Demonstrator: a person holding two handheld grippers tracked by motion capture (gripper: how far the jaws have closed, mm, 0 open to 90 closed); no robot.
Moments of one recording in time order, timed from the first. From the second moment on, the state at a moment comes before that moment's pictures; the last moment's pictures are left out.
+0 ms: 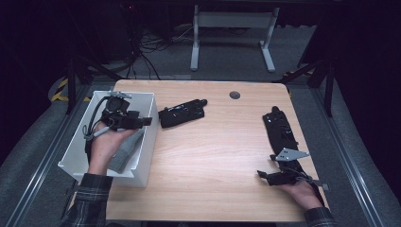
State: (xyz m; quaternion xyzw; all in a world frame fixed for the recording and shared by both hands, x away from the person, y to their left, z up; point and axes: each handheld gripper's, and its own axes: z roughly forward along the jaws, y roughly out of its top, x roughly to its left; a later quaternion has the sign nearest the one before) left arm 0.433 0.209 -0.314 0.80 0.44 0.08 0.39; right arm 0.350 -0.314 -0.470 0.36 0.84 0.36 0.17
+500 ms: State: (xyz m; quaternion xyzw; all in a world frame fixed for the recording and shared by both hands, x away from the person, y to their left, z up) left arm 0.430 0.137 -0.309 0.82 0.39 0.08 0.41; right arm 0.350 -0.314 -0.470 0.36 0.84 0.36 0.17
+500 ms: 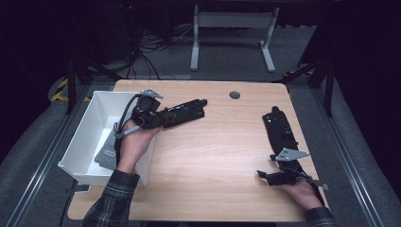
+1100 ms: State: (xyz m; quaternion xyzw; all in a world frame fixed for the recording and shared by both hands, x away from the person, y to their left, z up) left arm 0.453 0.086 -0.347 0.82 0.39 0.09 0.40; right arm 0.350 -0.314 -0.470 0.36 0.84 0.36 0.17
